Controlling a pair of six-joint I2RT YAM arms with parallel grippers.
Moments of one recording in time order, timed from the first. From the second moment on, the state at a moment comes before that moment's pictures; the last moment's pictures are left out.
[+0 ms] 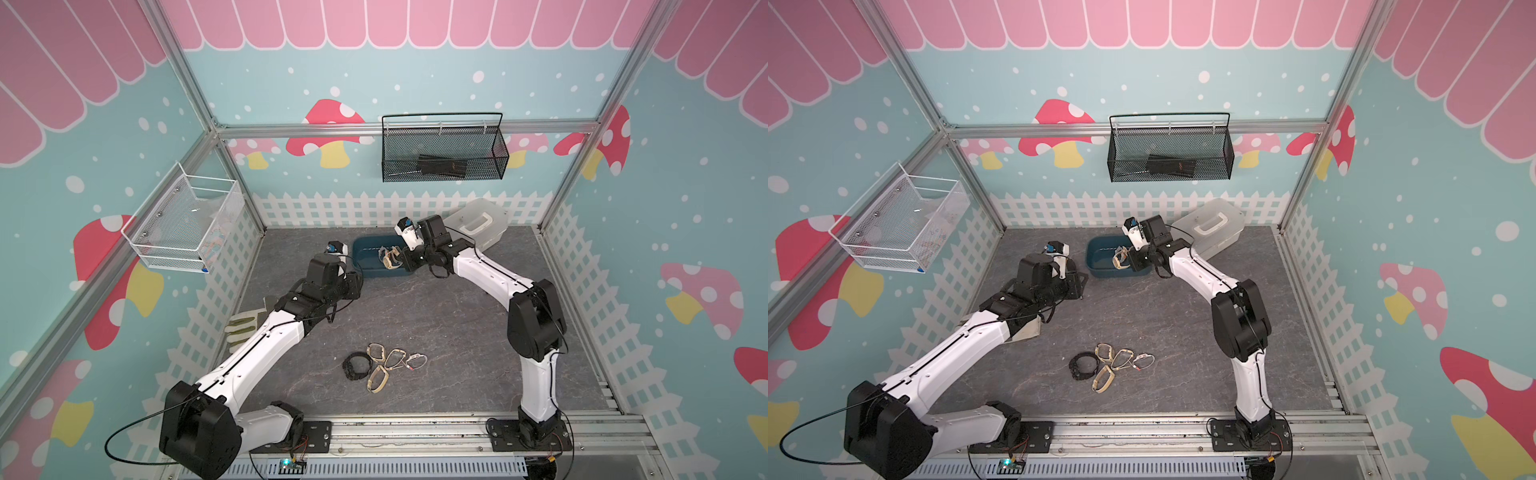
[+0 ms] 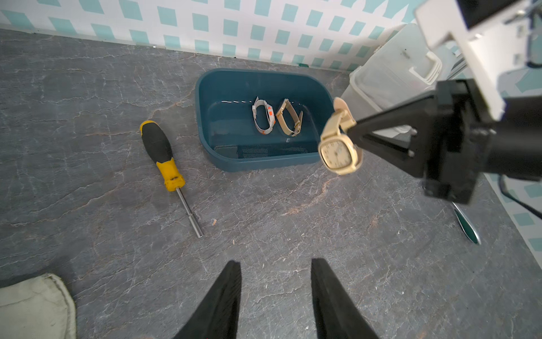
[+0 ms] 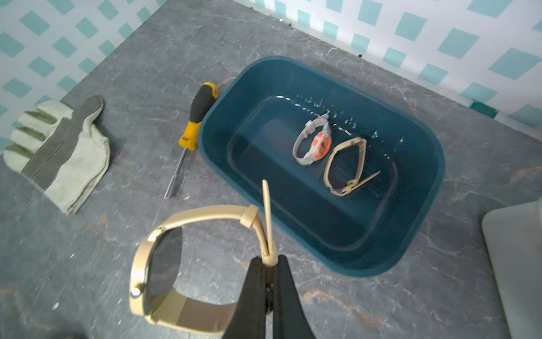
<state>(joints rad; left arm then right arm) -0.39 1.24 0.96 -0.32 0.01 -0.33 0.52 2.11 1.81 -0.44 -0.26 -0.01</state>
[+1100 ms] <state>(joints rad) -0.40 1.23 0.96 -0.30 0.02 -0.31 0.55 2.66 2.52 -0.63 -0.26 0.03</state>
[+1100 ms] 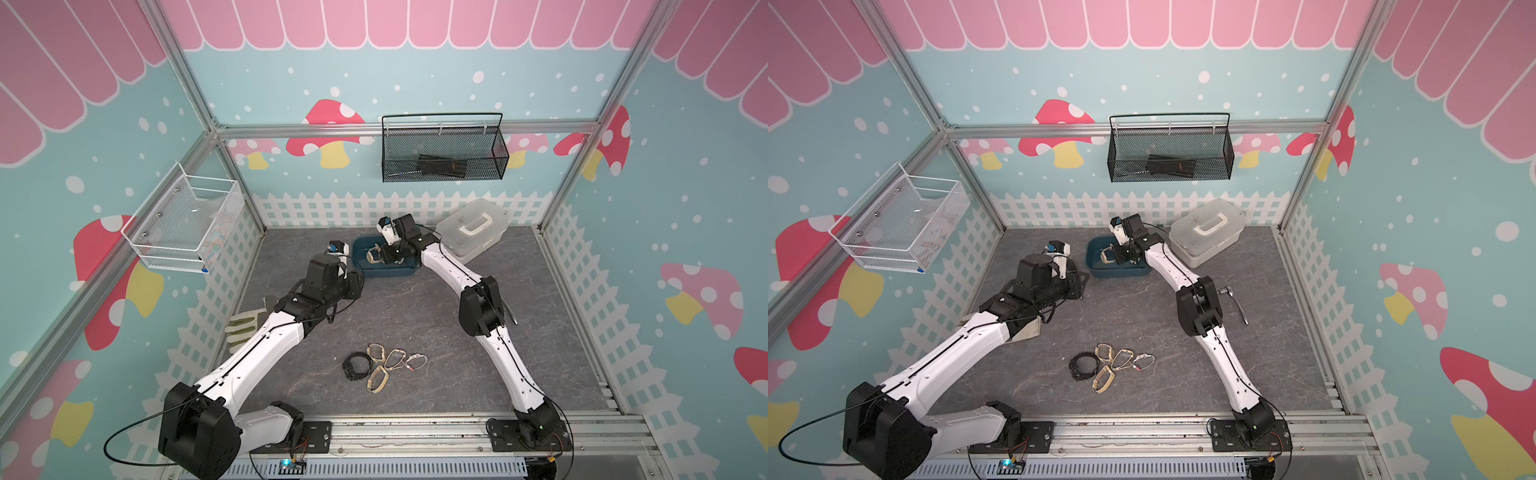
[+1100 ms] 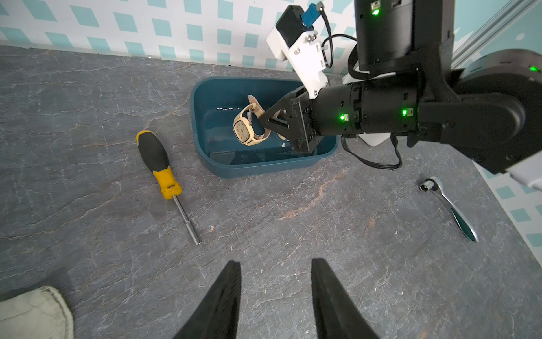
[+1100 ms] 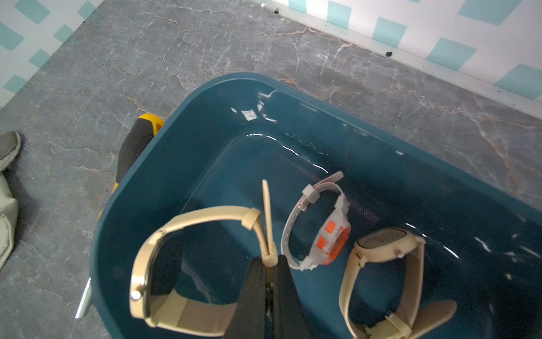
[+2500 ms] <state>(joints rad) -0.53 1.27 0.96 -0.57 0.01 -0.35 0.54 1.65 1.55 -0.41 -0.26 -0.16</state>
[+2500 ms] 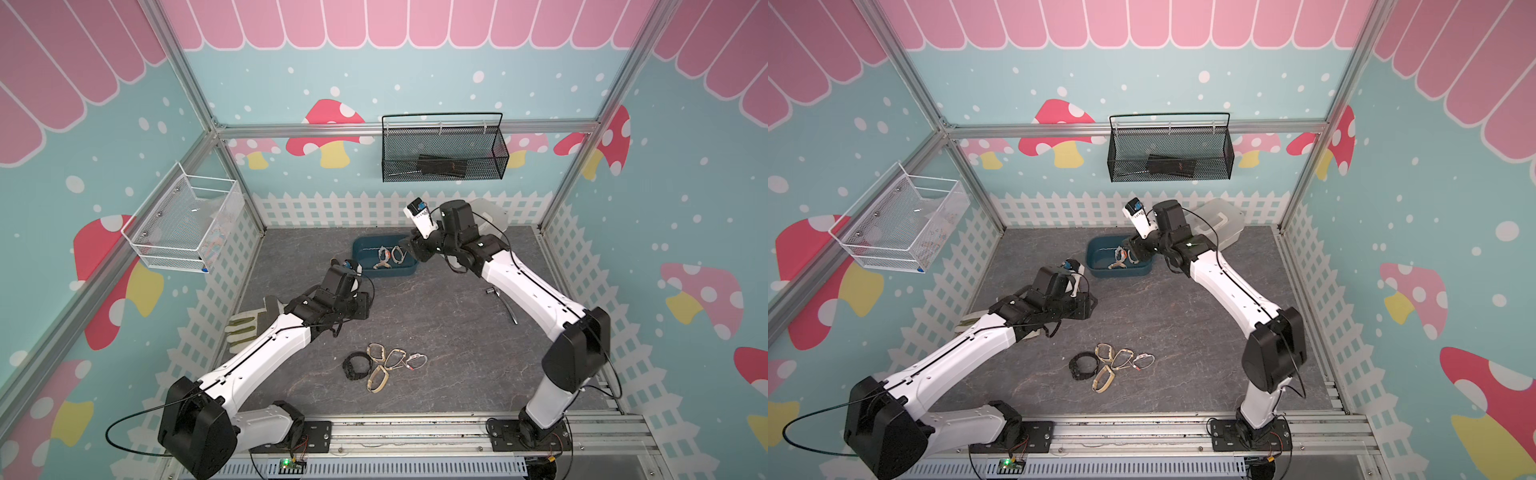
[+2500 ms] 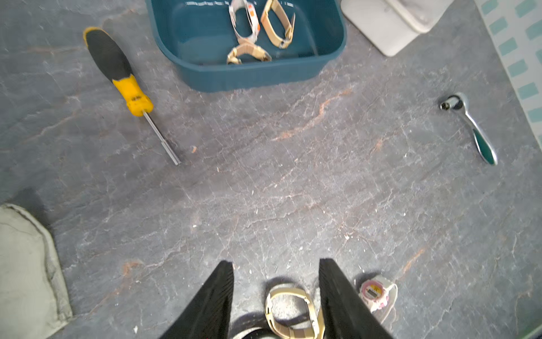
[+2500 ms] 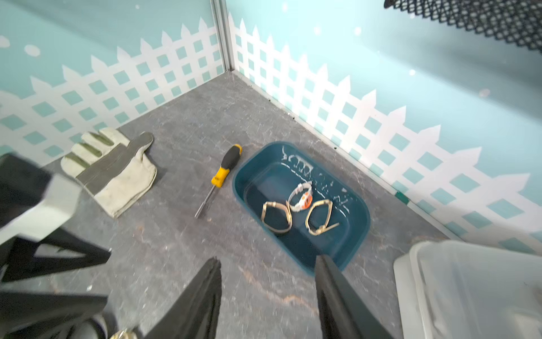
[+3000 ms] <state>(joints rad) -0.63 1.58 1.15 -0.84 -0.02 -0.15 0.50 1.38 0.99 -0.39 -0.27 -0.15</state>
